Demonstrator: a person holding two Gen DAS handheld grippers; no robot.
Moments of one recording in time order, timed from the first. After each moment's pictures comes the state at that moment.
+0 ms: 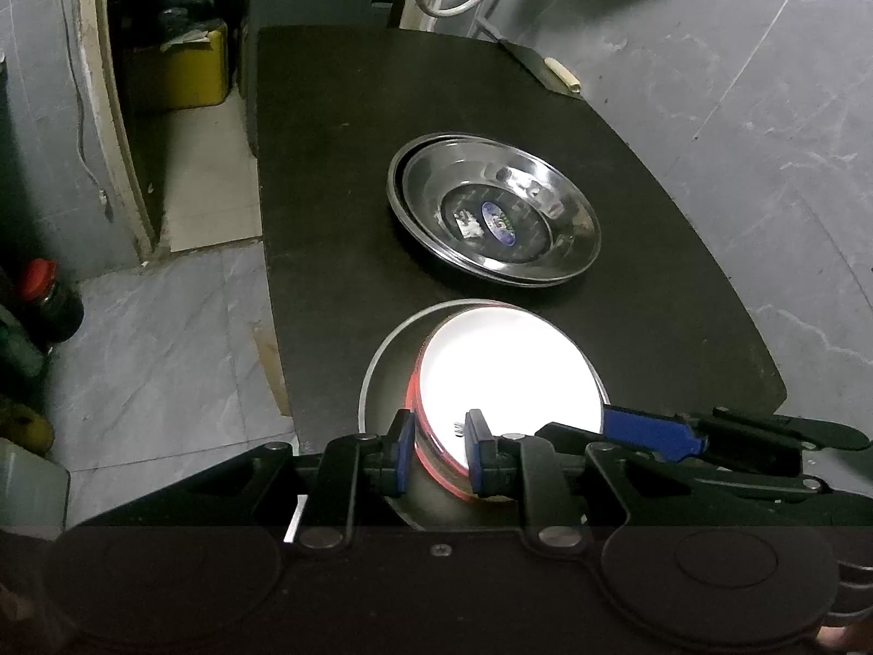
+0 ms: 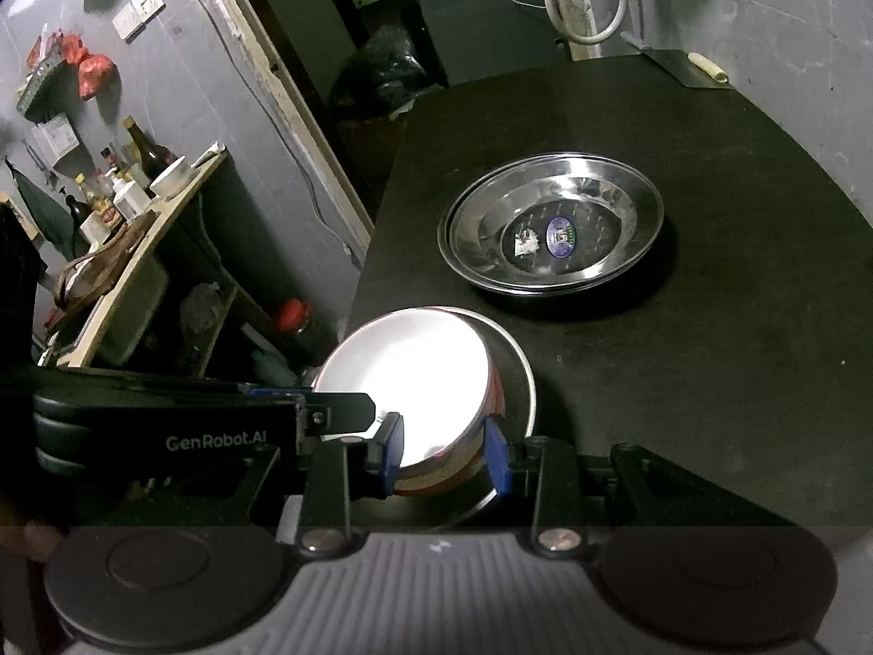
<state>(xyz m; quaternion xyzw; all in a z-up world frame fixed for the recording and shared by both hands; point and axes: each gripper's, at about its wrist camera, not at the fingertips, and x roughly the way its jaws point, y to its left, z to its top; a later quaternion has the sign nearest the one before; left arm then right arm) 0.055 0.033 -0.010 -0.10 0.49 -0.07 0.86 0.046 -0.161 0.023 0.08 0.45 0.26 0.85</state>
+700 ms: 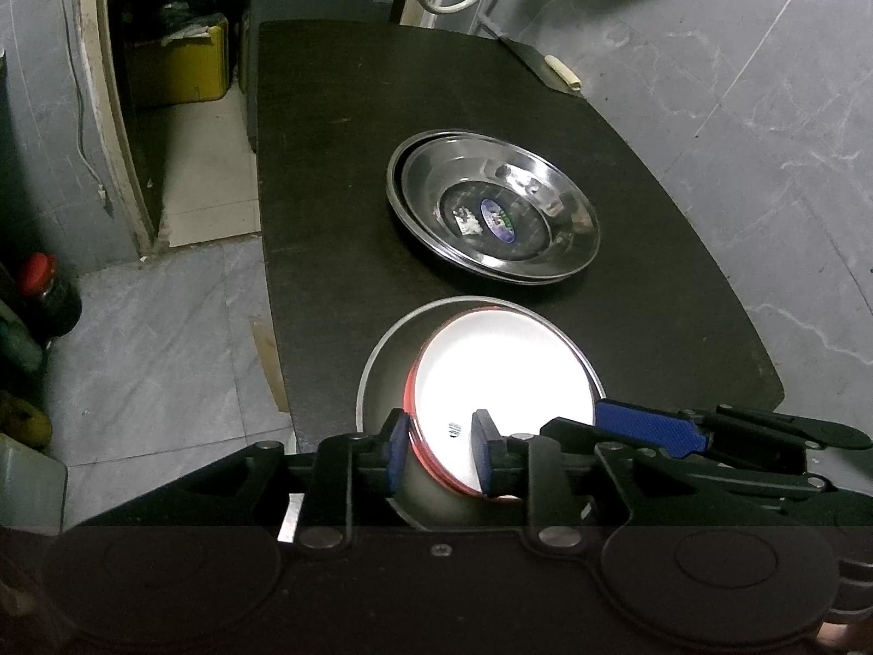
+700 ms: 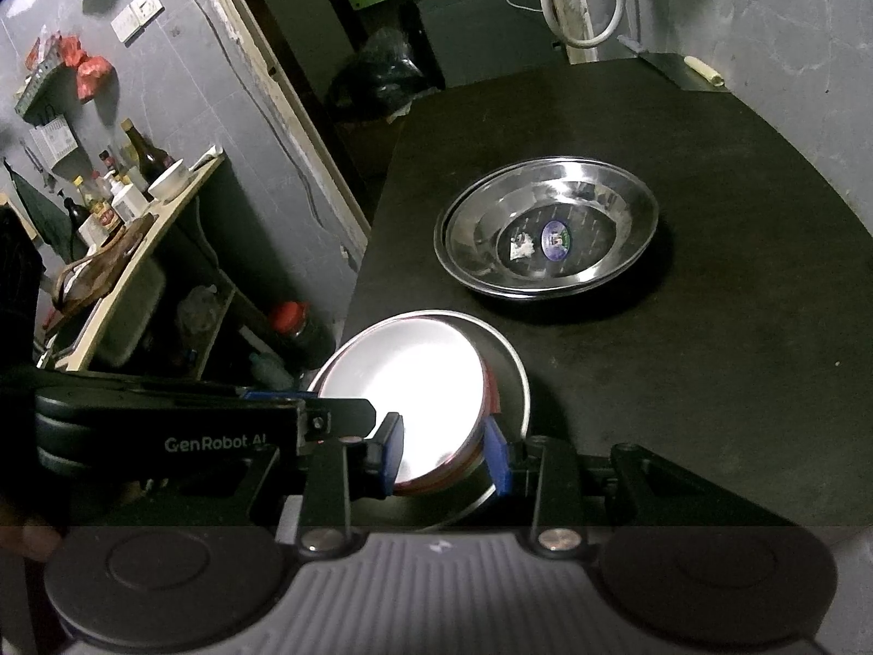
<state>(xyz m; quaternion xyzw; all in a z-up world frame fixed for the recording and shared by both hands) 0.054 0.032 -0.010 -0.10 0.49 -0.07 0.86 0.046 -0.164 0.025 0.08 0.44 0.26 0.85</state>
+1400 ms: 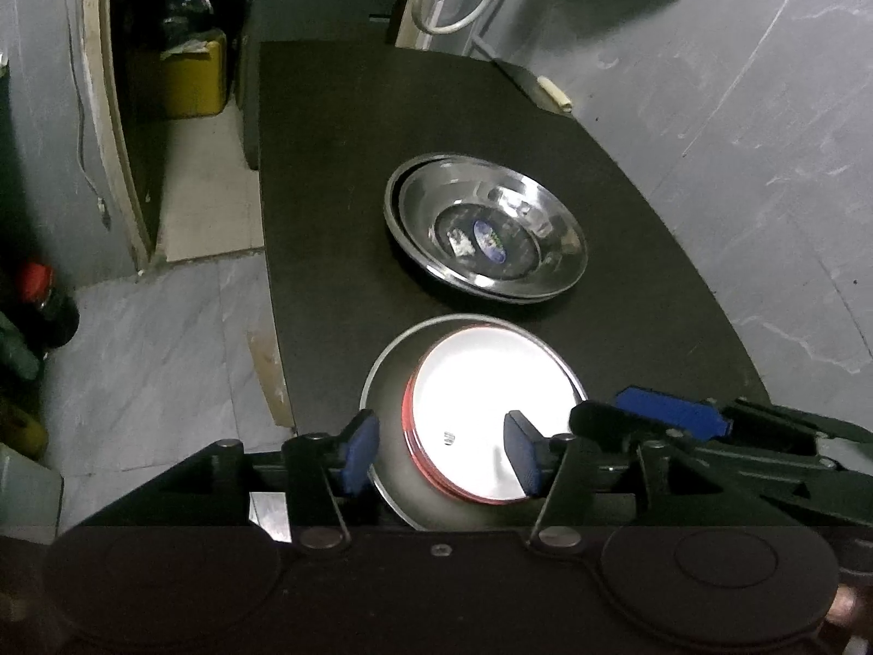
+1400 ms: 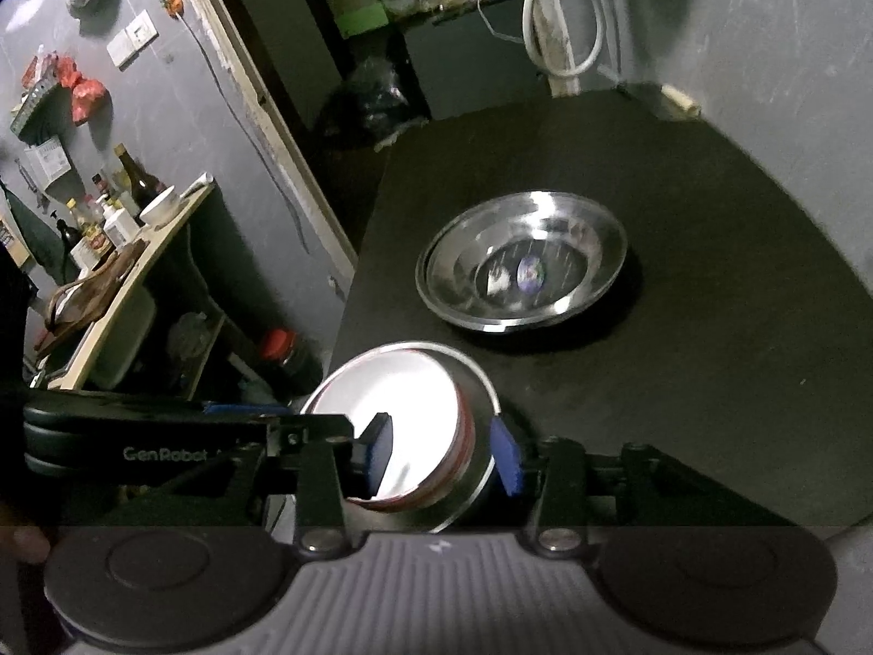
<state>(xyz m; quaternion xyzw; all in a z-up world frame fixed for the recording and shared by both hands) 0.044 0.036 0.004 -0.11 0.47 -0.08 0.87 0.036 -0.178 0.039 0.09 0.41 0.24 0.88</state>
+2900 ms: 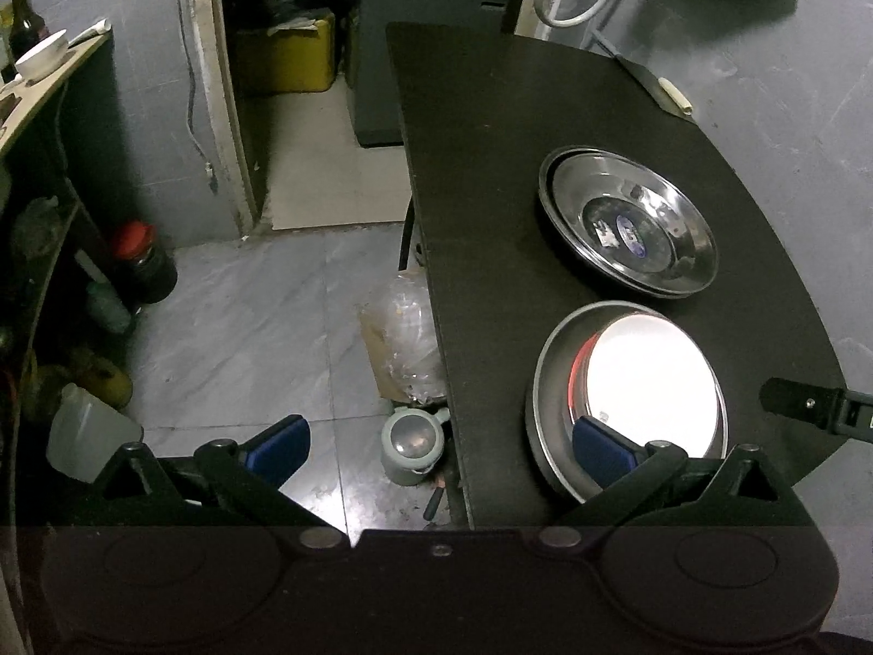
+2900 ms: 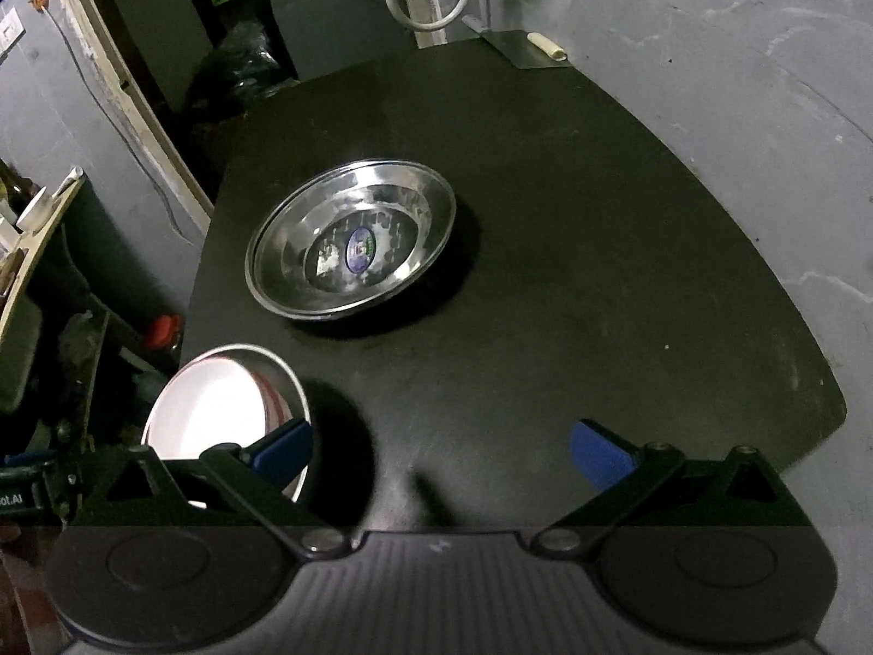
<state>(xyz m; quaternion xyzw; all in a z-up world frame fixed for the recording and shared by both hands) 0.034 0.084 -0.002 -0.10 0.50 0.04 0.86 0.074 -0.217 0.026 0.07 0.49 0.11 0.86</state>
